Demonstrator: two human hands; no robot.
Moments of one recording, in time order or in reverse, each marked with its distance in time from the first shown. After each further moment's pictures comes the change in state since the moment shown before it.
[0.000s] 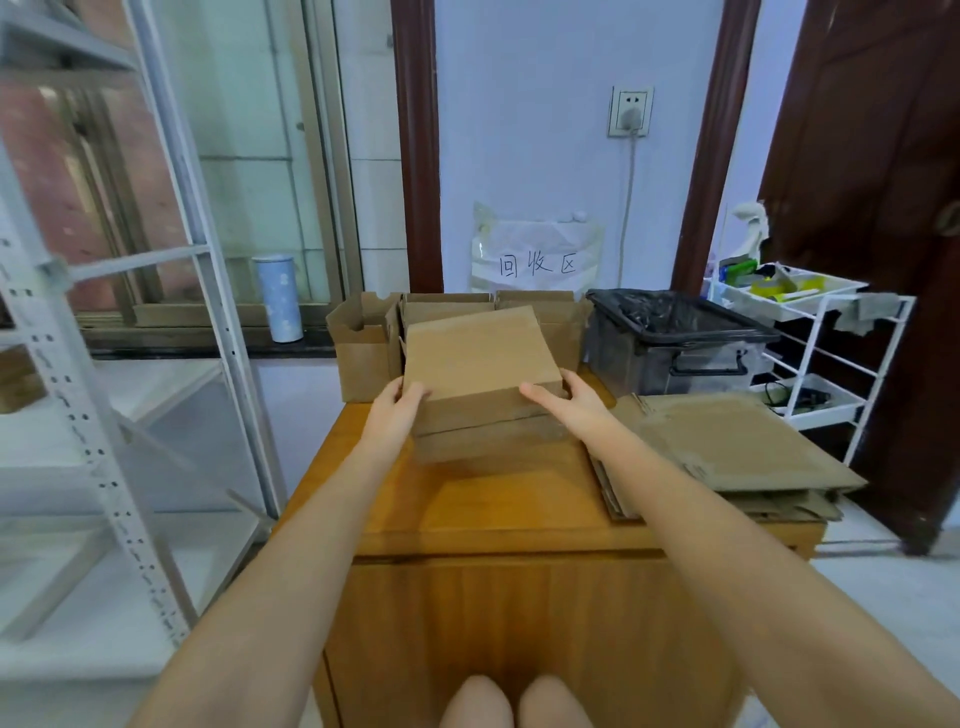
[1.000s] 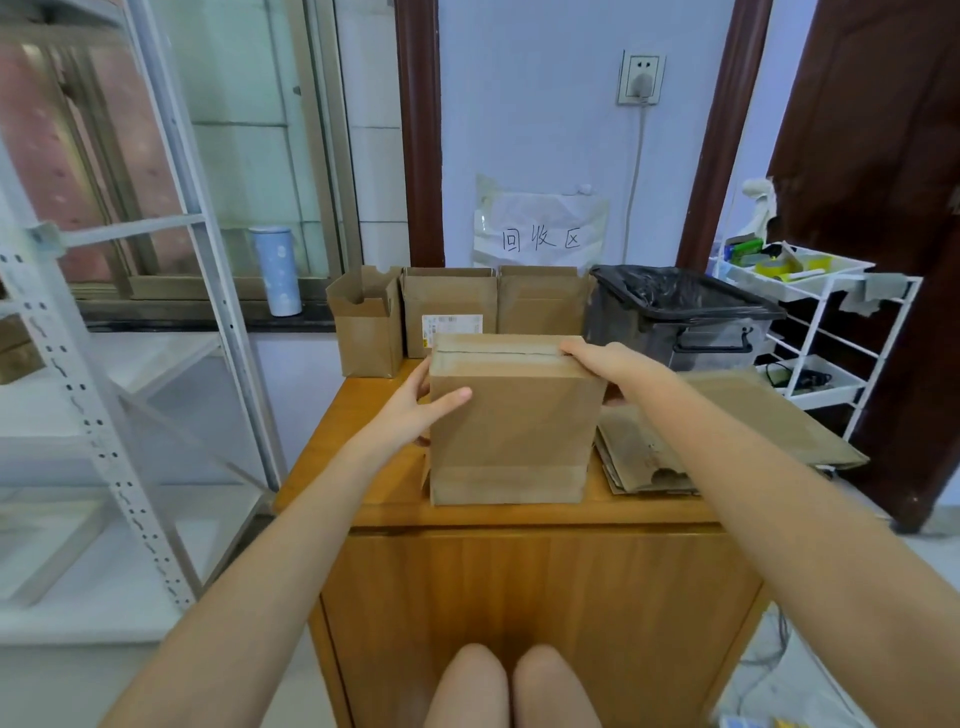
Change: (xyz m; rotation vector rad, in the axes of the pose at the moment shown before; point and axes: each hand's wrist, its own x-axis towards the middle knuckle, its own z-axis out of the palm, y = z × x) left_hand -0.029 -0.006 -0.002 0.072 -0.311 0.037; right_hand 0.005 -0.031 -0.035 -0.193 0.028 0.349
